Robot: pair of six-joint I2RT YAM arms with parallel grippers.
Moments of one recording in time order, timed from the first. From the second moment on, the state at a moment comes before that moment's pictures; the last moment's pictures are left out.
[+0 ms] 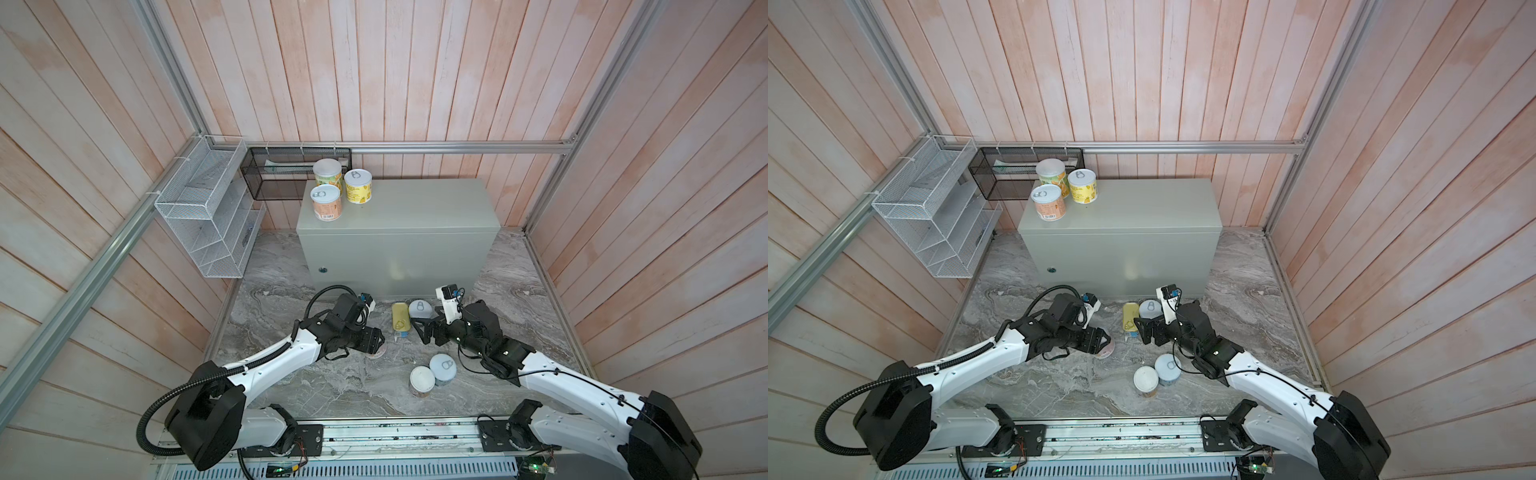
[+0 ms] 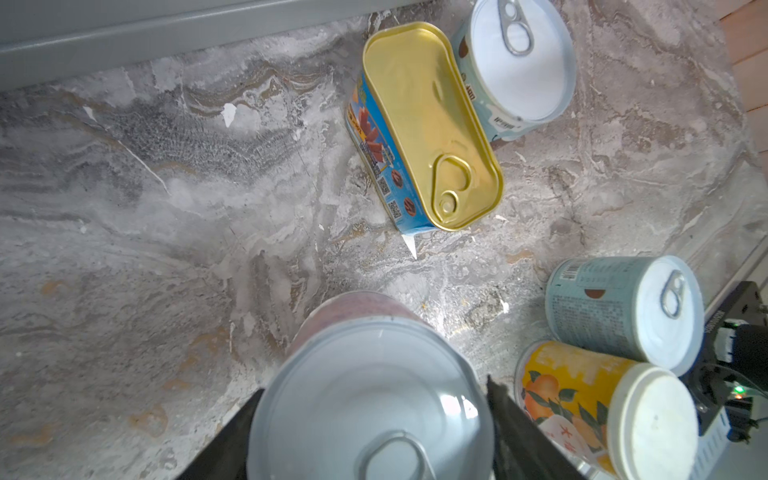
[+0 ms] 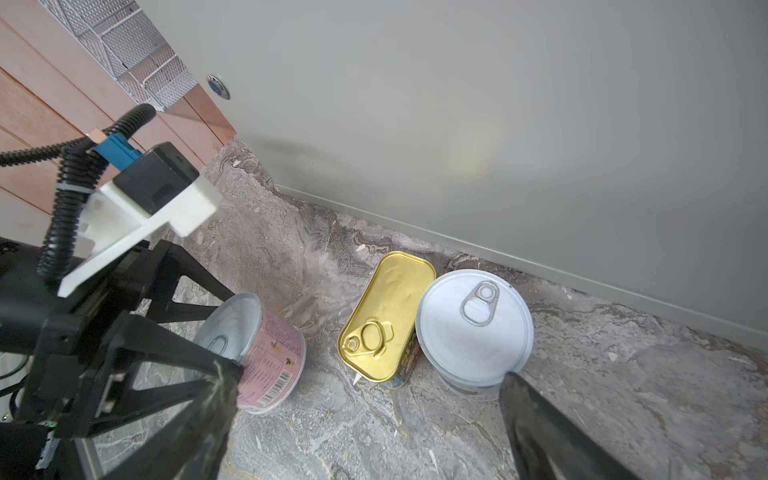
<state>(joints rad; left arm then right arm) -0.65 1.32 0.77 -0.40 0.21 -0.32 0.74 1.06 0.53 0.10 -0.05 0.36</state>
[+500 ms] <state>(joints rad) -0.62 1.35 0.84 -0.41 0.29 -0.33 0.77 1.10 0.51 0.11 -0.10 0.28</state>
